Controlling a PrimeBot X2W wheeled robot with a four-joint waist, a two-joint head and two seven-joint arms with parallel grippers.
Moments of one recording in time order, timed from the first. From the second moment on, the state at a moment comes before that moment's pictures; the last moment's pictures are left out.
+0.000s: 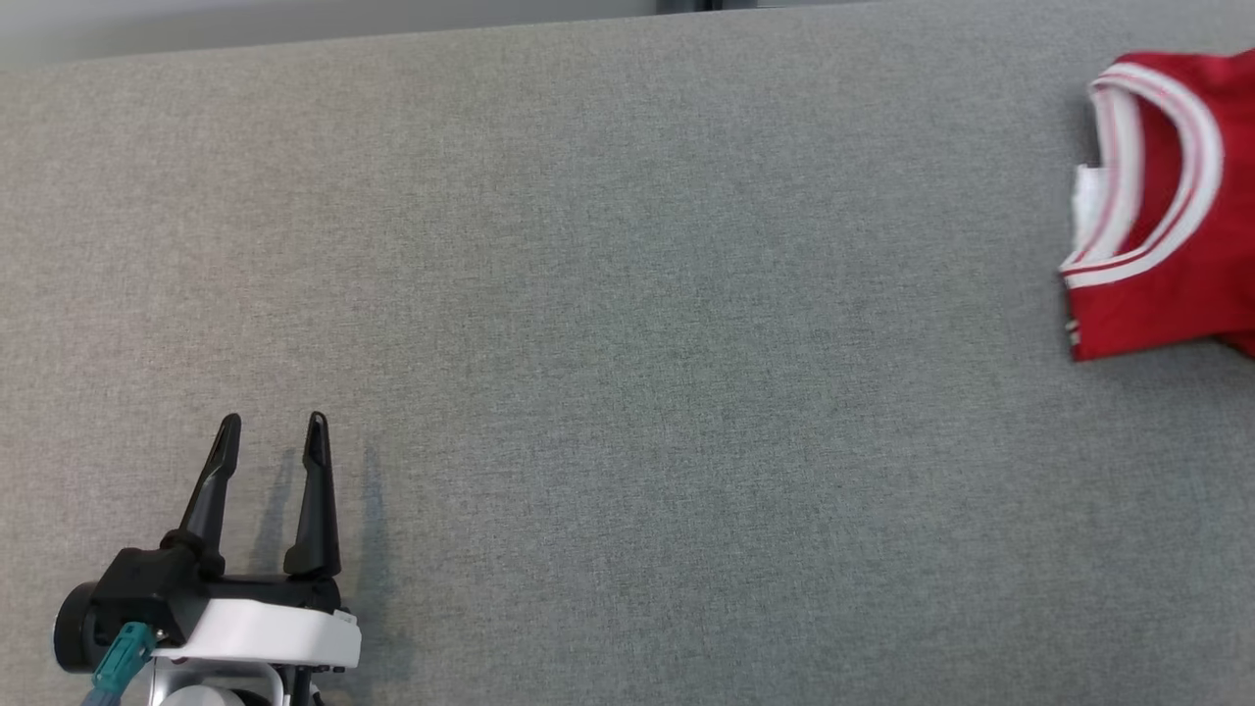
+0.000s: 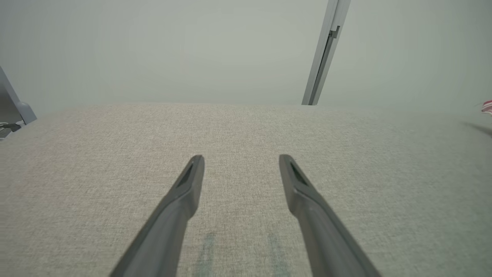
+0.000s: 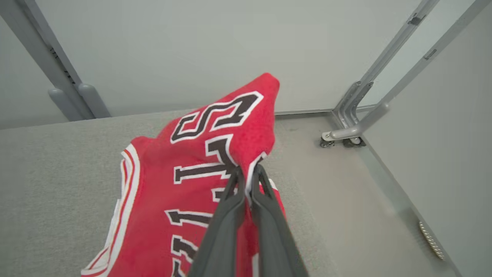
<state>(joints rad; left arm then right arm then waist) -0.05 0.05 0.07 0.11 -0.16 -0.08 -0.26 -0.90 -0.56 -0.09 0.70 0.32 0.13 0.48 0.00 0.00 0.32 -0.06</state>
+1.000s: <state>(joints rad) 0.01 0.05 0.11 0.06 -0.20 -0.05 -0.26 -0.45 -0.35 -0.05 0.39 0.15 0.13 -0.24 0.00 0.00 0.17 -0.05</state>
